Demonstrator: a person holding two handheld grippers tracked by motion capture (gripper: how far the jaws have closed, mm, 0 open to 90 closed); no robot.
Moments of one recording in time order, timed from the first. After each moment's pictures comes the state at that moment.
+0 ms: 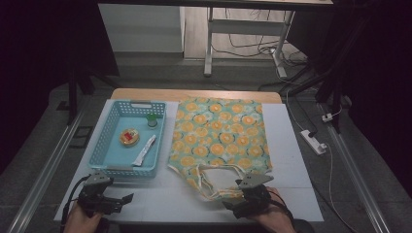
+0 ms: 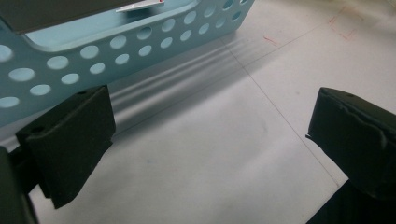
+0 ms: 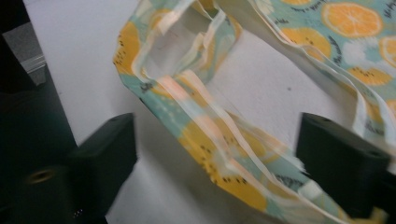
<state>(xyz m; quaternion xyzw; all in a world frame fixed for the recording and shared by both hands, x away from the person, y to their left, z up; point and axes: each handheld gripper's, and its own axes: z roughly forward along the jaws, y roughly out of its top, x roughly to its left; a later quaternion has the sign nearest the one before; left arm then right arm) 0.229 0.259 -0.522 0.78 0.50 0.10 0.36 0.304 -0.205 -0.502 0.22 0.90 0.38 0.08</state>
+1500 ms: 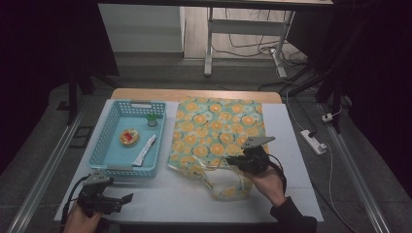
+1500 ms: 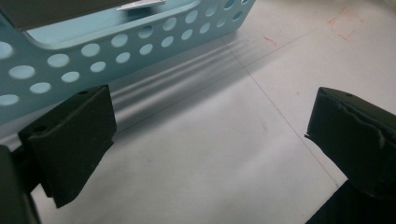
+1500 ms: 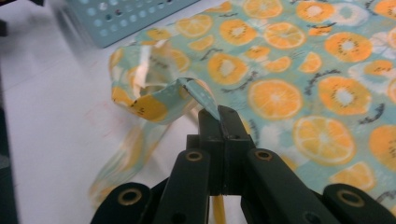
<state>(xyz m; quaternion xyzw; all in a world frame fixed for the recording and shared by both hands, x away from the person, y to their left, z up) 0.229 0.261 -0.523 0.77 0.51 0.10 0.37 0.395 -0.195 -0.461 0.25 0.88 0.41 0.06</state>
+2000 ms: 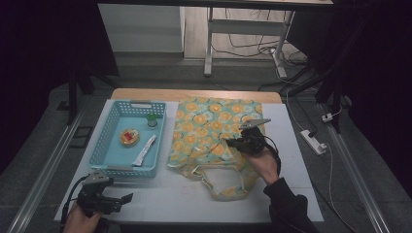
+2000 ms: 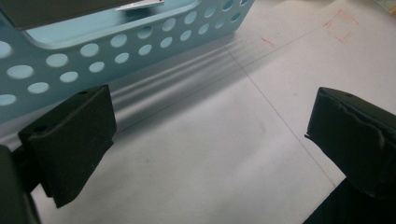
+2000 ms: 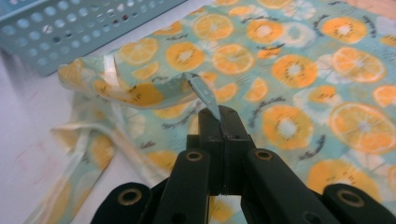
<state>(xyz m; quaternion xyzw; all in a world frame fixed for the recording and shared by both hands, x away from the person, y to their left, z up) 0.229 0.262 -0.523 0.77 0.51 0.10 0.37 0.453 -0.186 -0.457 0.27 0.87 0.40 0.09</state>
